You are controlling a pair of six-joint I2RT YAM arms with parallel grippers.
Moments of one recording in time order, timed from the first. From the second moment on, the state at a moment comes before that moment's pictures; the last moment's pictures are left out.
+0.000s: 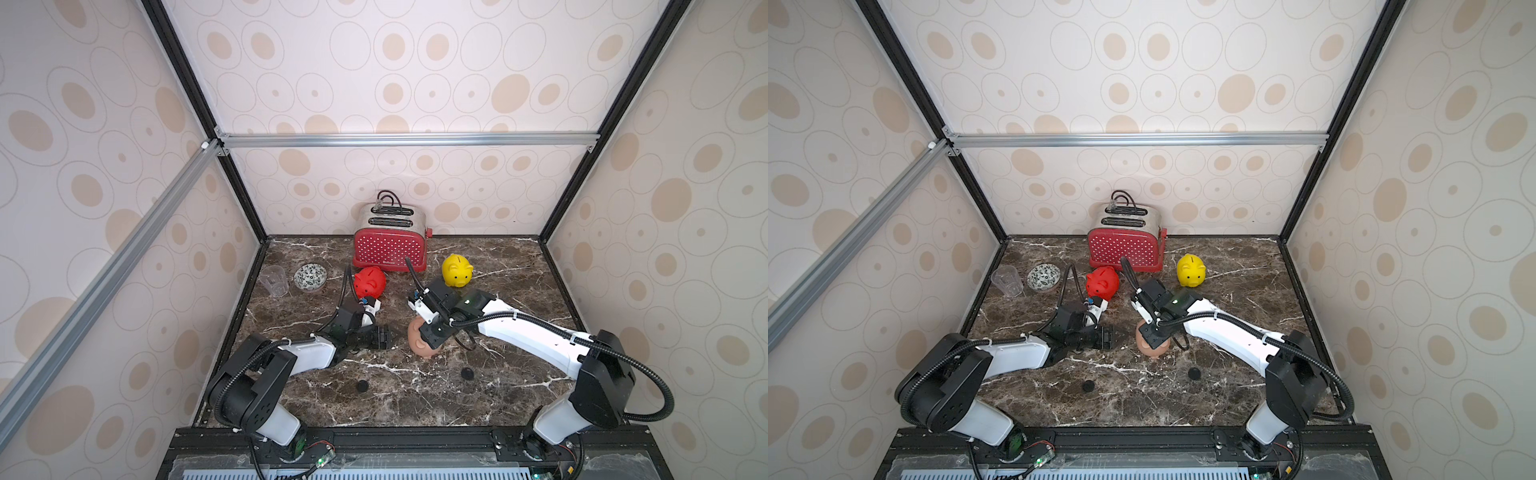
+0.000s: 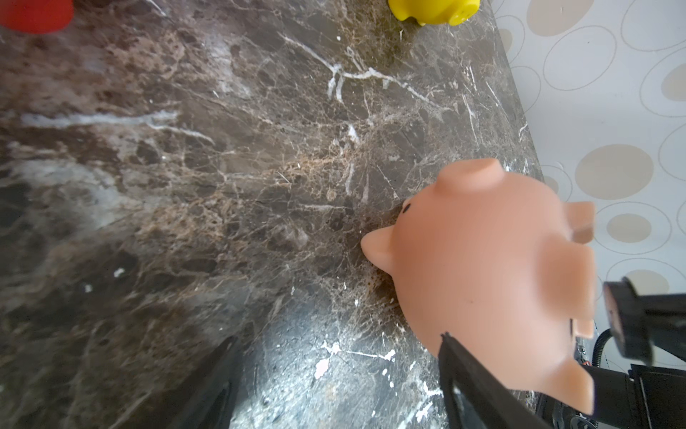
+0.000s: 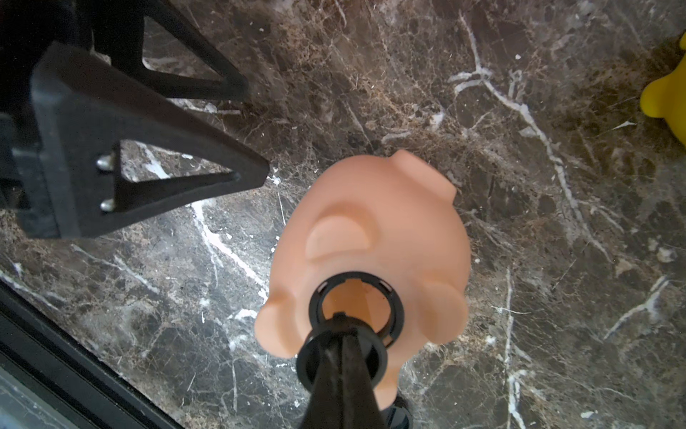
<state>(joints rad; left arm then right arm) -0.51 1.54 0.56 0.27 0.41 -0.51 0.80 1.58 1.25 -0.87 0.04 0.11</state>
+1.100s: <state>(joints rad) -0.51 1.54 0.56 0.27 0.42 -0.51 0.80 1.62 1.25 -0.85 0.08 0.09</state>
